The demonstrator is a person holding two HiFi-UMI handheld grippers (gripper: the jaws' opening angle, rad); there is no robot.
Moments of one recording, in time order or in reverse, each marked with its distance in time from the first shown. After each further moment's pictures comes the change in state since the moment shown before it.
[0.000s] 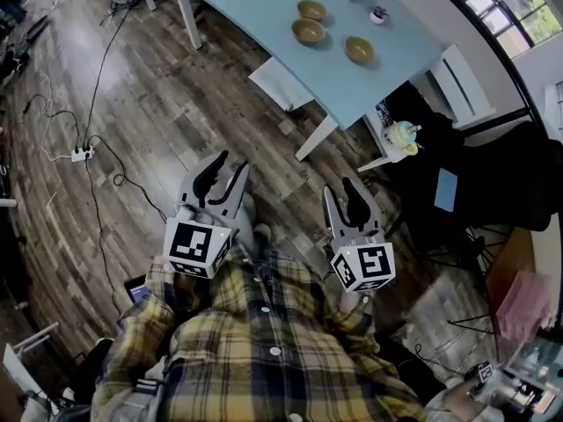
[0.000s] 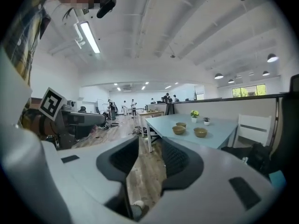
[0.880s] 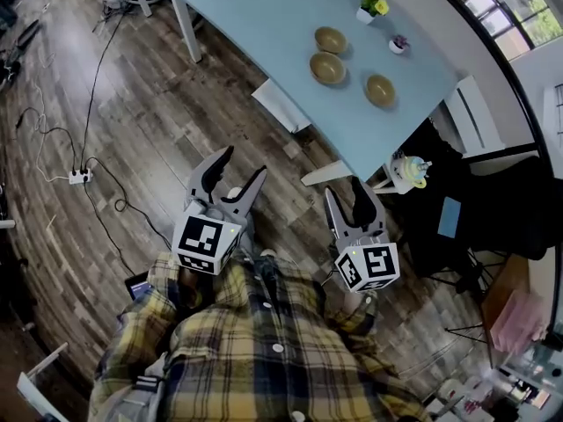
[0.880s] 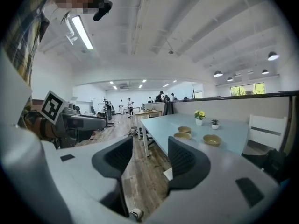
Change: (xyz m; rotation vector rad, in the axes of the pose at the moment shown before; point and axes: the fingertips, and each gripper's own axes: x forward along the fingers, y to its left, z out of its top) left arm 0.132 0.125 0.017 -0.017 0.038 -0.085; right arm 0.172 -0.027 0.038 0.012 0.017 -0.032
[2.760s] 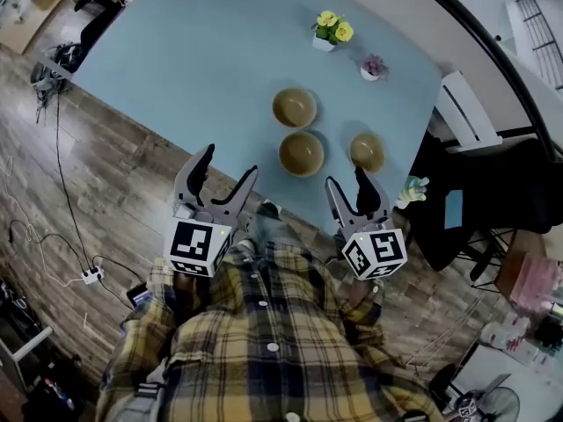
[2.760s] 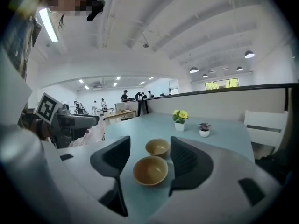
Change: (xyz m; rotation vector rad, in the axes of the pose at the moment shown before) left arm 0.319 0.162 0.075 0.057 0.051 -0.243; right arm 0.254 -0.188 0.051 0.140 0.041 -0.288
